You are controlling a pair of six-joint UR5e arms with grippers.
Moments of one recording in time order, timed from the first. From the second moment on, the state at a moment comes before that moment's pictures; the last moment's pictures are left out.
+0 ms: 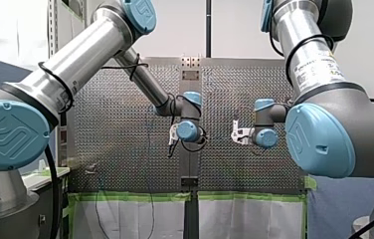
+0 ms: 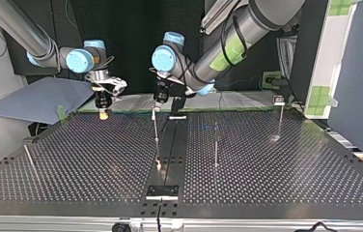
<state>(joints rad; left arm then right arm) -0.67 -2.29 -1.52 -2.64 -1.94 -1.52 1.87 -0.92 1.74 -0.79 1.48 1.61</state>
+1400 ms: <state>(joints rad) -0.70 -2.23 -1.58 -2.60 -1.96 -1.54 1.87 -0.92 1.74 -0.79 1.48 1.61</state>
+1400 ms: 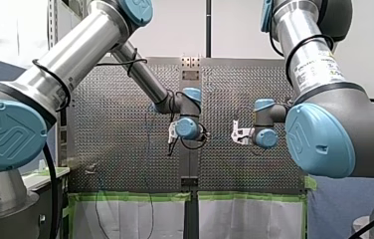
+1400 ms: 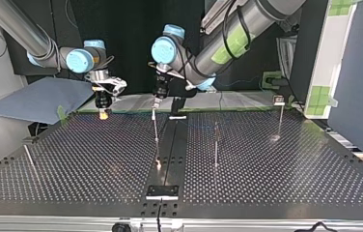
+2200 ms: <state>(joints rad) -0.74 -2.02 -1.79 -2.40 -2.04 -1.70 1.87 -0.92 1.74 -0.77 1.48 1.62</state>
